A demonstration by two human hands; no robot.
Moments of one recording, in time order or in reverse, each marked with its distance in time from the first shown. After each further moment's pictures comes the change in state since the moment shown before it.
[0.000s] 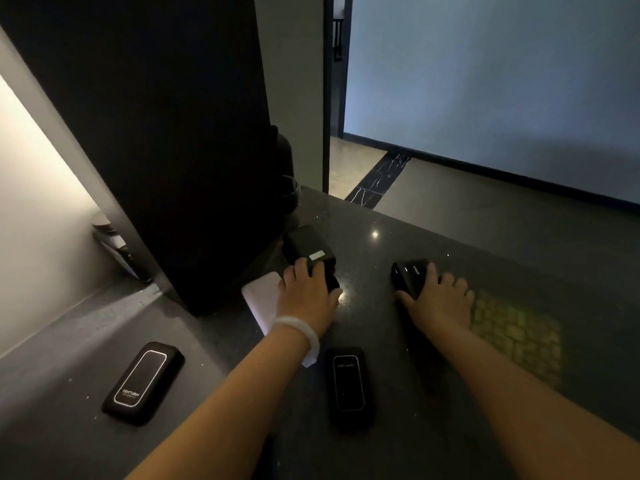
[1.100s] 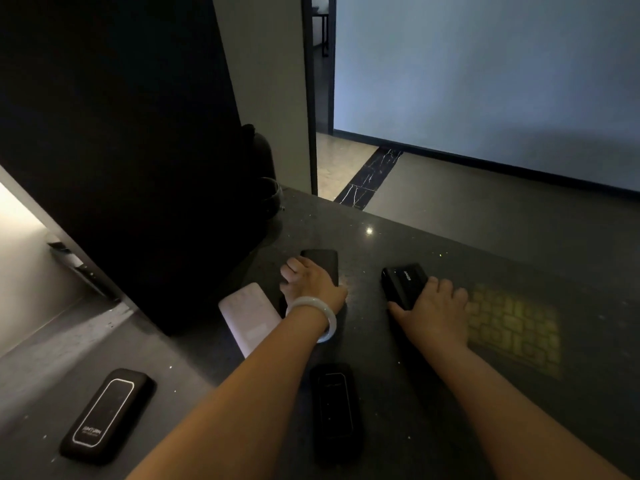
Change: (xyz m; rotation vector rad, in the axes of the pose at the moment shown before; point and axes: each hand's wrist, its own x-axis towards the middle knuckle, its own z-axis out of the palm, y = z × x) left_hand 0.058 0.041 0.031 0.053 -0.146 -0.313; right_hand -0.002 0.008 0.011 0.082 0.075 0.044
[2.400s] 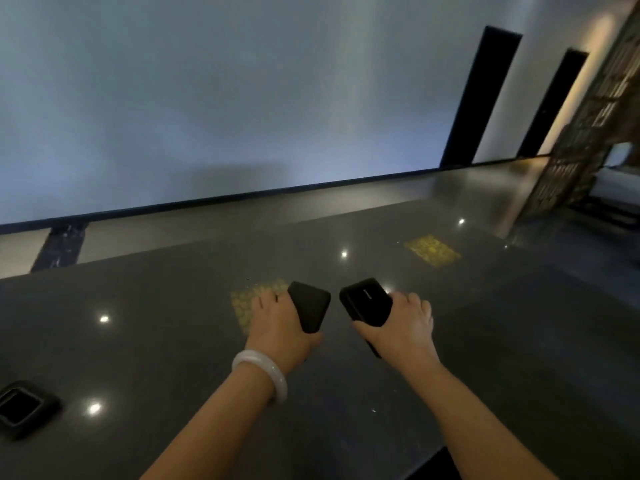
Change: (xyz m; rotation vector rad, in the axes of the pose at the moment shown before) left_hand -0.524 0.102 -0.065 -0.280 -0.310 1.180; right_hand -0.478 0.291 -0.258 0.152 0.407 0.763
